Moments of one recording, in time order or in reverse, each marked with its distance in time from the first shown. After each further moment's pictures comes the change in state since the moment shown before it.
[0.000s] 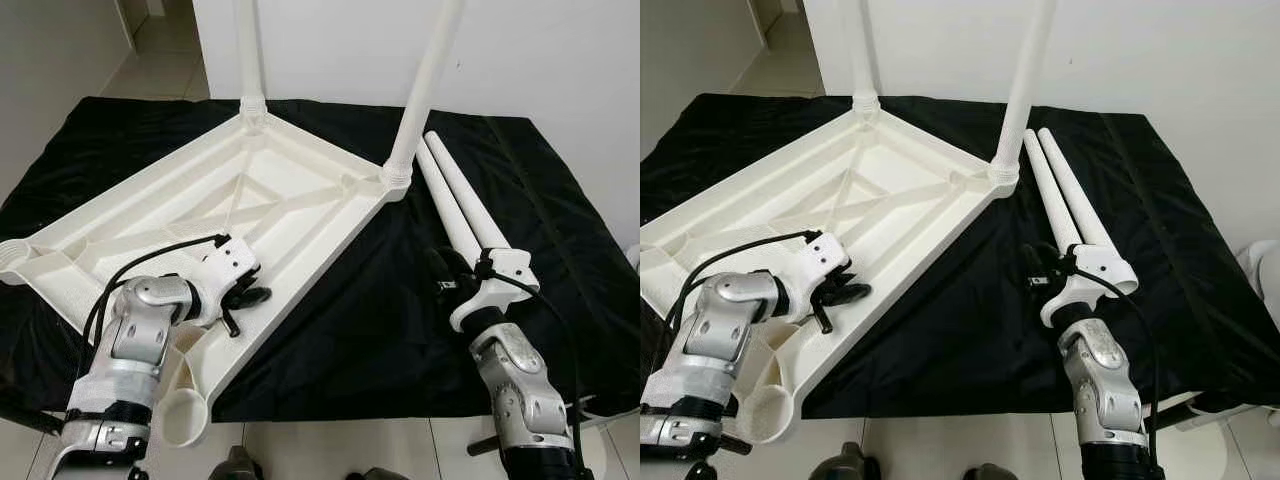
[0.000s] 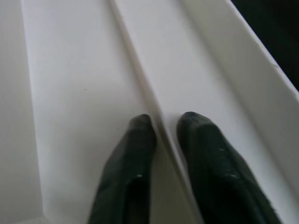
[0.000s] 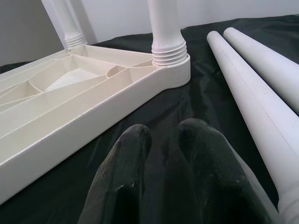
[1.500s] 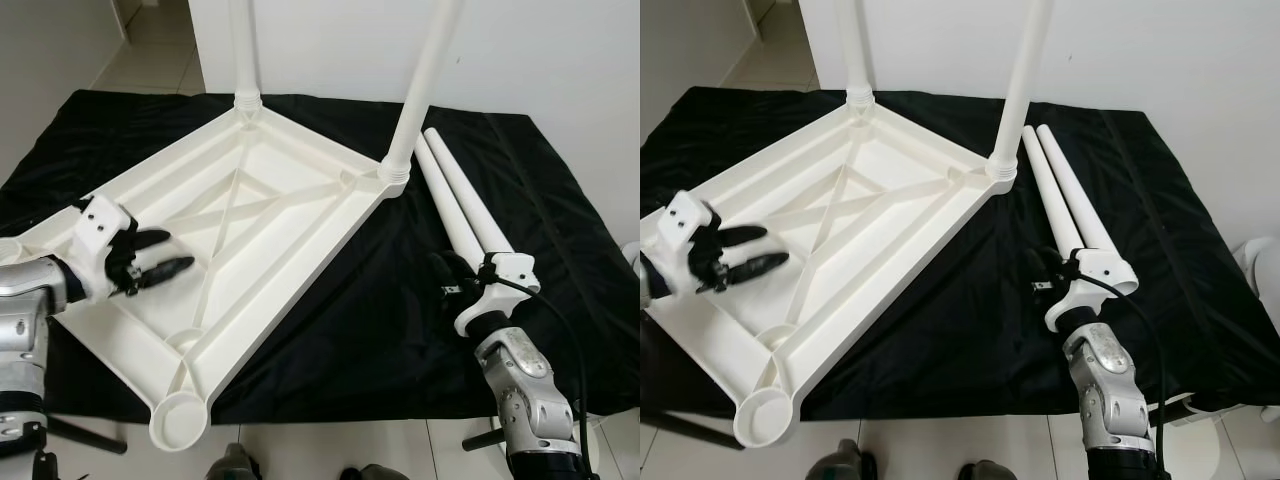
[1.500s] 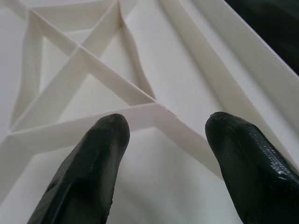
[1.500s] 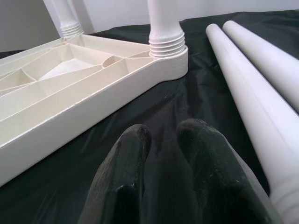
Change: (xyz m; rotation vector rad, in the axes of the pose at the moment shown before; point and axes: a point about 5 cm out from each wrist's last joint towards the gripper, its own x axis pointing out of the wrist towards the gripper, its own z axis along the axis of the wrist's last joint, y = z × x) left arm -0.101 0.053 -0.023 -0.004 -0.135 -0.007; right arm -0.005 -0.003 -0.002 -0.019 0.016 0.008
